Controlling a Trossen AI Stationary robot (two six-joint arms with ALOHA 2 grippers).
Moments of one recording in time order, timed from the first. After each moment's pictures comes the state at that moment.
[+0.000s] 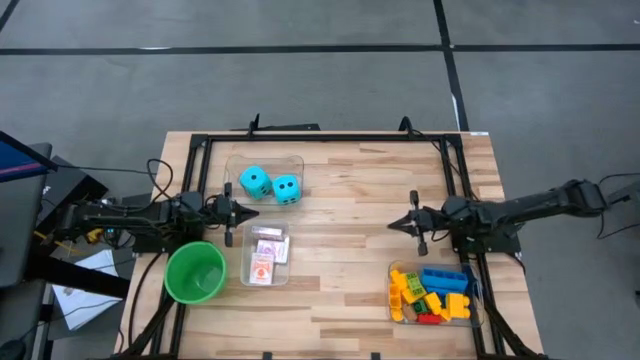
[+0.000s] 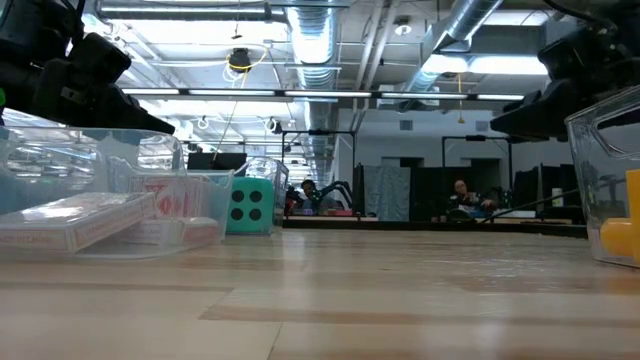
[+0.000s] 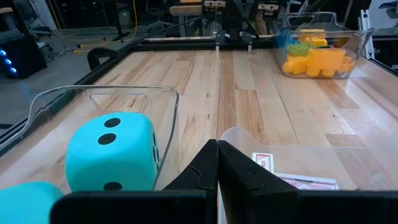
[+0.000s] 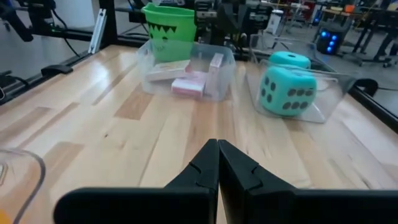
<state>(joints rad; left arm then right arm) 0.08 0.29 0.01 0.08 -0.08 0.05 0.06 0.59 0.01 0.39 0.01 -0.10</state>
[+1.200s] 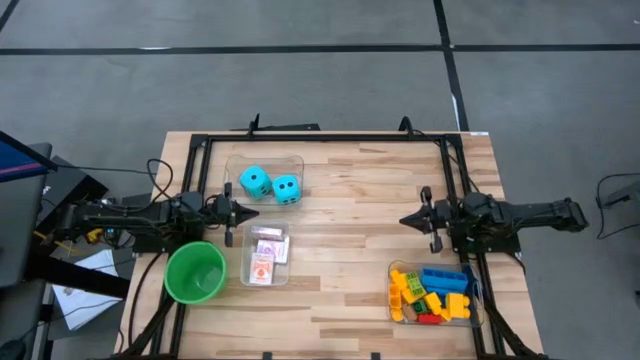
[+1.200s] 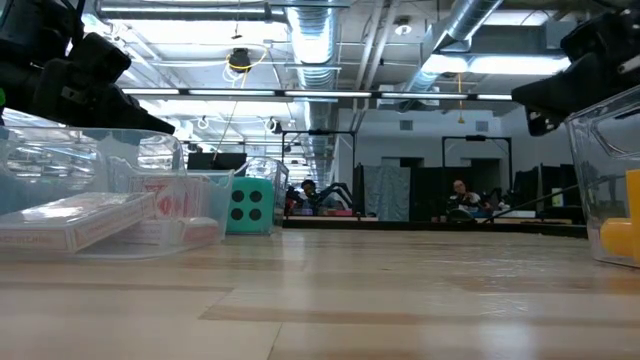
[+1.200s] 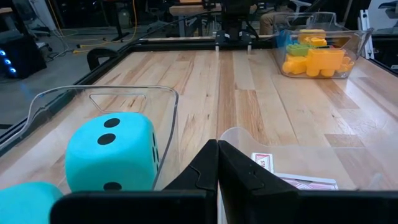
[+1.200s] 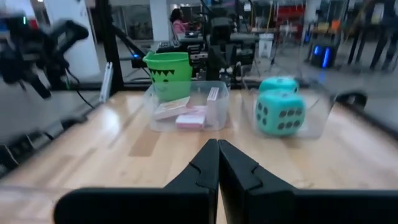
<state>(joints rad) 0.08 0.29 0.01 0.08 -0.08 0.05 0.05 0.08 0.01 0.01 0.00 0.04</state>
